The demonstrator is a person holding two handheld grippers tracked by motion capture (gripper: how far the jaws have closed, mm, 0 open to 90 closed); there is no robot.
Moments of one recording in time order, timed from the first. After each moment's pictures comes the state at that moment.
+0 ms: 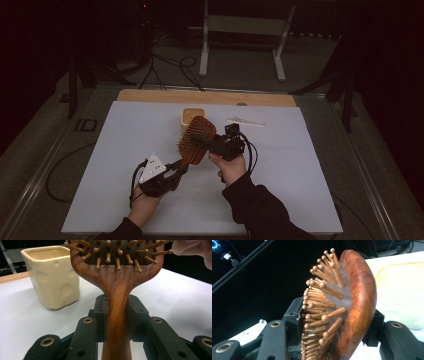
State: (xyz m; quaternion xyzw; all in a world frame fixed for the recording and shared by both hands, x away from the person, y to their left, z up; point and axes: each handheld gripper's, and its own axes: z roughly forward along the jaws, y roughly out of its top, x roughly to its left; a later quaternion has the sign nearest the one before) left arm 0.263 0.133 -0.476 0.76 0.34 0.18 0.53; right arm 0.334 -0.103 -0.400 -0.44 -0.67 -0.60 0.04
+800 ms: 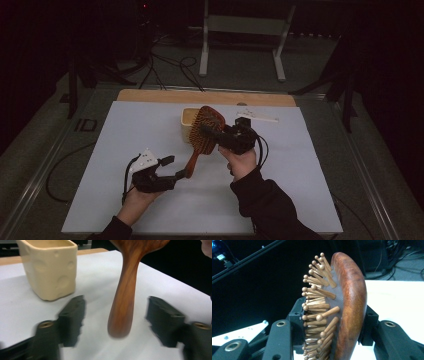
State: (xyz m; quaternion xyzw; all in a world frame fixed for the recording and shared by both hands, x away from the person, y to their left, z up) left arm 0.271 0.157 -0.468 0.76 0.34 0.11 0.54; right arm 0.333 -0.125 -0.368 -0.41 -0.67 -0.62 -0.04
